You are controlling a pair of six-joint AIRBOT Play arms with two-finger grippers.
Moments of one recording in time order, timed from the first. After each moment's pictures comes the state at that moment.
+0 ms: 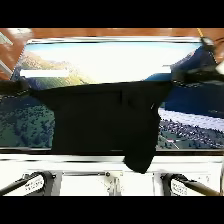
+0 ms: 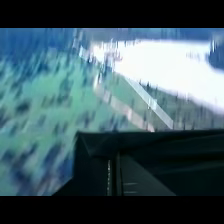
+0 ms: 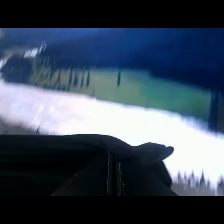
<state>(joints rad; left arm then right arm) 0.28 -1.23 1.33 1.19 -1.20 -1.33 -0.10 -1.33 1.43 -1.23 1.10 1.43</state>
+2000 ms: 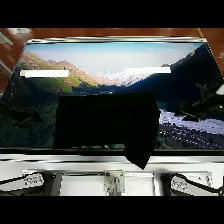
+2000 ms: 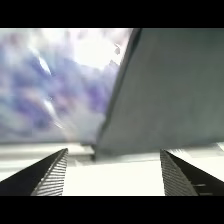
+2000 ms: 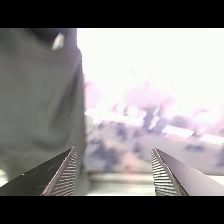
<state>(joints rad) 0.49 -1.37 1.06 1.18 -1.53 -1.29 -0.39 -1.36 1.13 -1.24 1.42 1.36</state>
